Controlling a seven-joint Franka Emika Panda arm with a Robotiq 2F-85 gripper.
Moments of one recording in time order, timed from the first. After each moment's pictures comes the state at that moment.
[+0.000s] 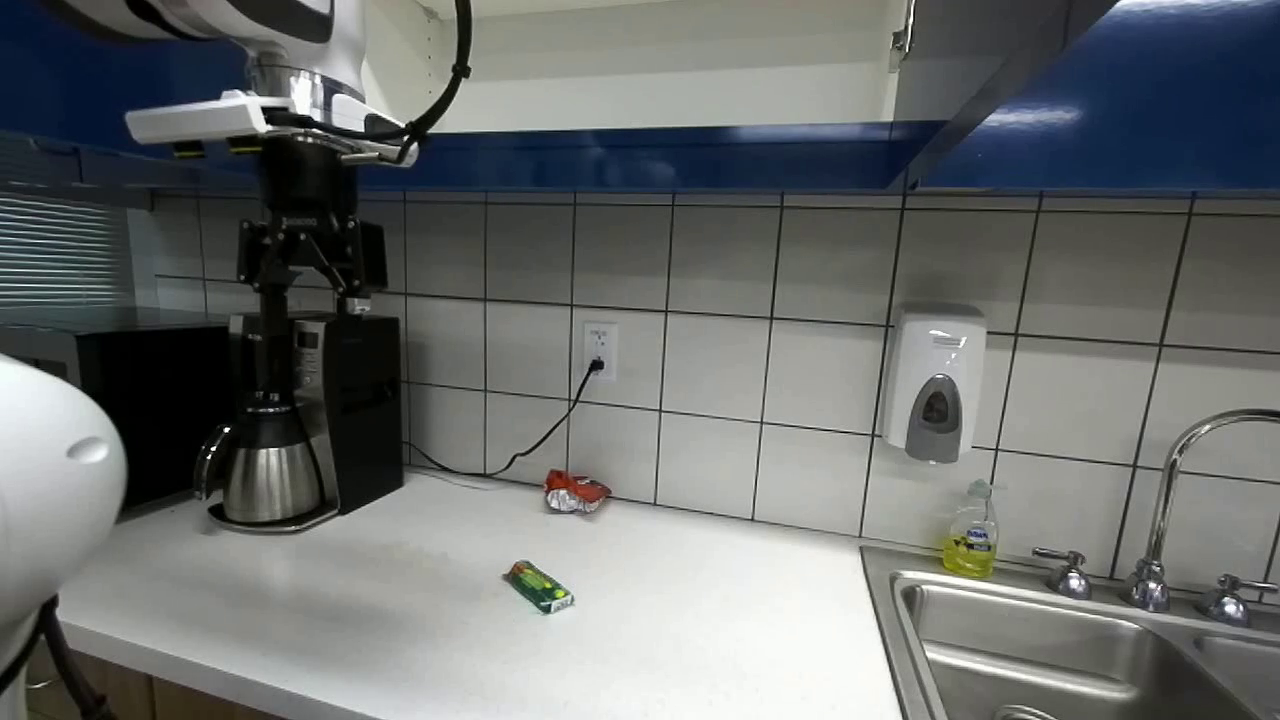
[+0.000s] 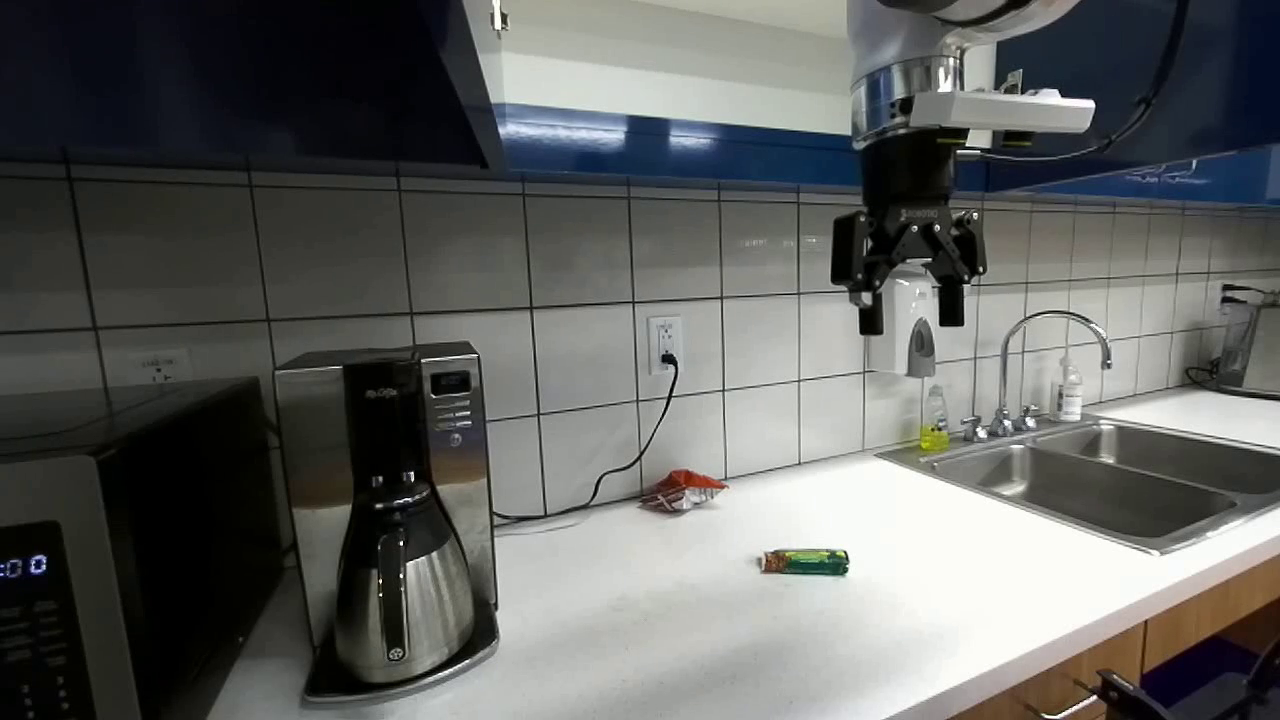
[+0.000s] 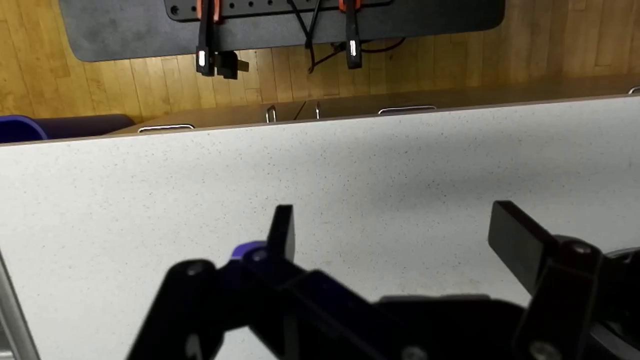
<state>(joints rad) 0.06 -0.78 0.12 -2.54 0.07 1.71 0.14</state>
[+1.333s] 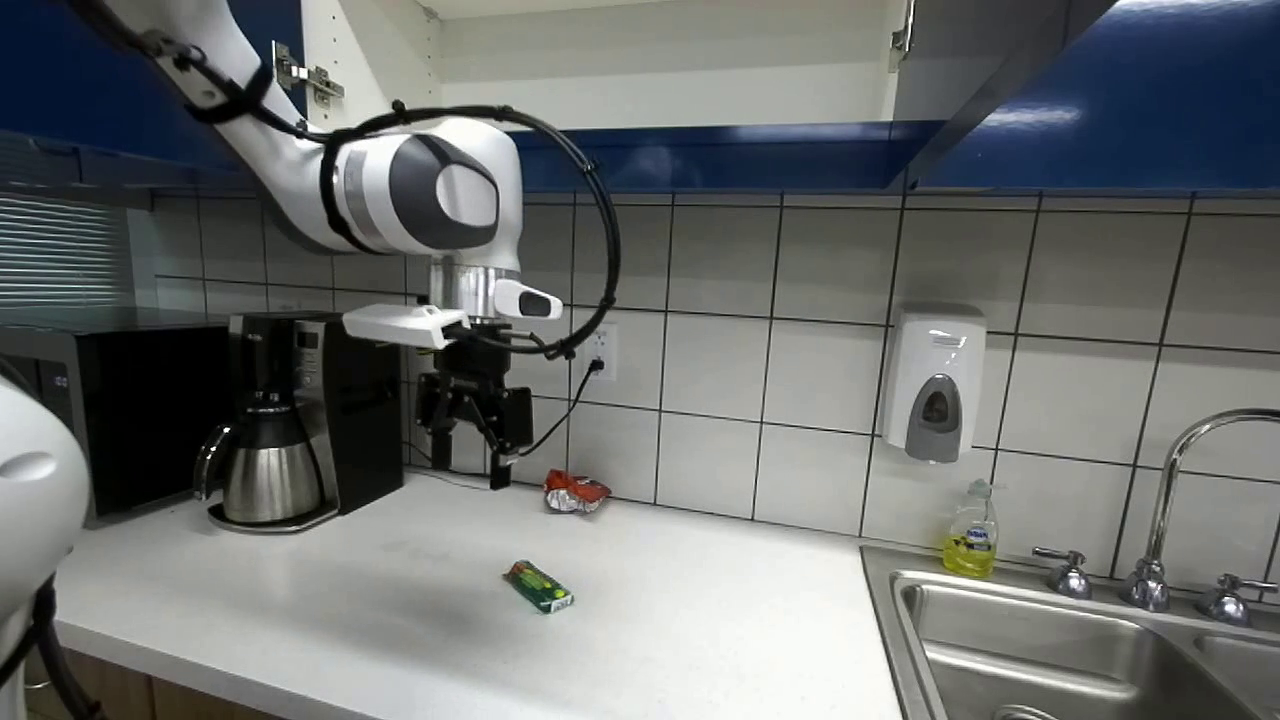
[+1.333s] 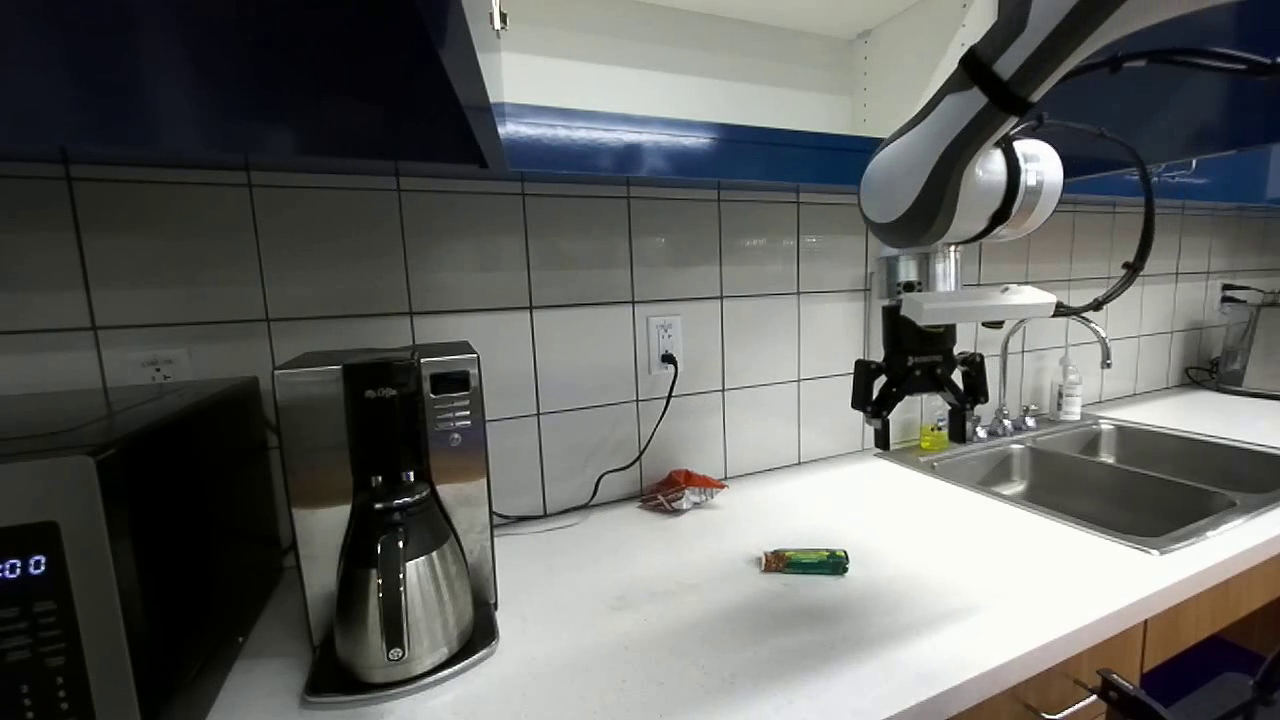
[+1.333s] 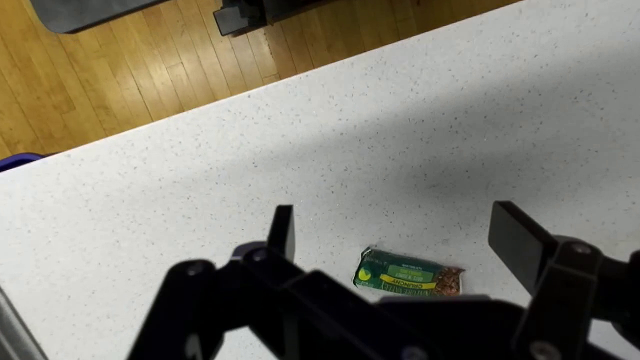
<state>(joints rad) -0.08 -0.40 -0.04 -2.65 -0.04 2.22 0.14</state>
